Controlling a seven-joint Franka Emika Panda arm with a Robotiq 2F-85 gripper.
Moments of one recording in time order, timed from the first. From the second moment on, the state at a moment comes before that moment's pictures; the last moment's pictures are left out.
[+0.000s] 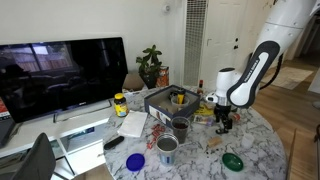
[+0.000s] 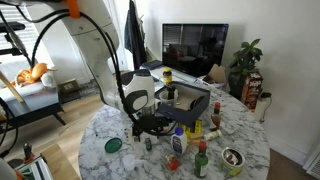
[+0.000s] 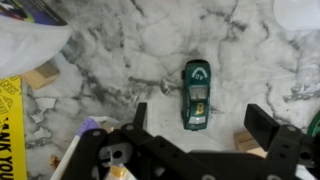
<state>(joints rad) -0.17 0.46 0.07 -2.45 -0.20 2.84 -0.83</state>
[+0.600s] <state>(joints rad) -0.20 0.50 0.09 -2.44 -0.20 2.84 -0.83</state>
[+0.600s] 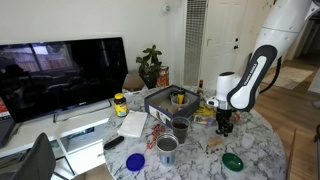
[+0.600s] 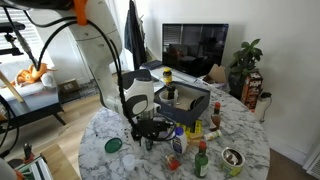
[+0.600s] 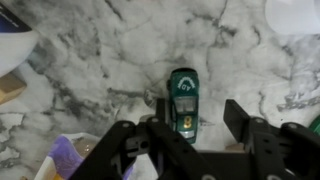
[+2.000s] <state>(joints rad) -0.13 0.36 0.23 -2.52 -0.16 2.80 -0.83</state>
